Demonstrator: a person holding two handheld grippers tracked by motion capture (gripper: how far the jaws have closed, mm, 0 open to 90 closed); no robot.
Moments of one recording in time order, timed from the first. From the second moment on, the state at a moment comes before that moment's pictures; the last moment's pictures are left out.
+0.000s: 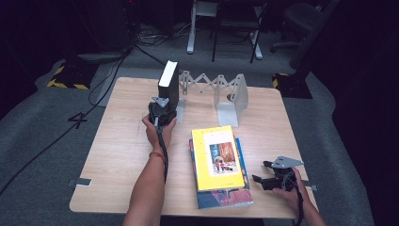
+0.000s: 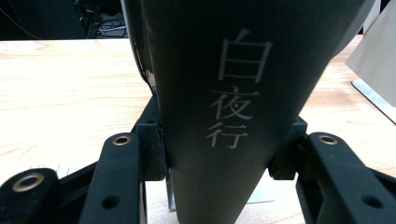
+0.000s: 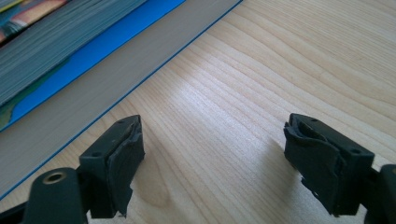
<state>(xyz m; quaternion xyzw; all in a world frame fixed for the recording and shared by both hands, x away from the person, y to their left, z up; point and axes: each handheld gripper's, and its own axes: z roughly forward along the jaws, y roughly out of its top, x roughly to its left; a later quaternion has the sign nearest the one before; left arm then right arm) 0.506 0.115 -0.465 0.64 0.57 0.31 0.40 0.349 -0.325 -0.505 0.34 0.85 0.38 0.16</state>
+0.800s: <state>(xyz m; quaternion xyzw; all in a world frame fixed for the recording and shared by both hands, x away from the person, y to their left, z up) 0.494 0.120 -0.461 0.67 0.55 0.30 0.40 0.349 -0.325 -0.505 0.34 0.85 0.38 0.15</state>
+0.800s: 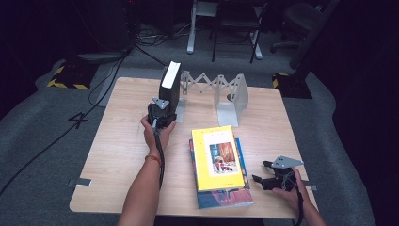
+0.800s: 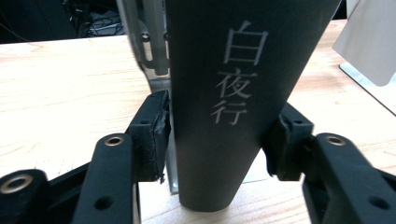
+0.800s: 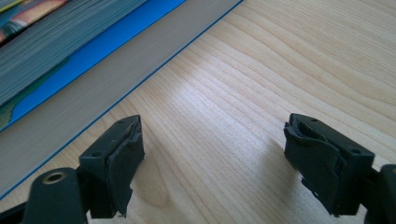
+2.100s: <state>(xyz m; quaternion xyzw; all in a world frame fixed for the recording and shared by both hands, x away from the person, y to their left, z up) 0.440 0.150 -0.464 0.75 0.47 0.26 0.39 0.350 -0.325 -0.505 0.34 0.85 0.38 0.15</state>
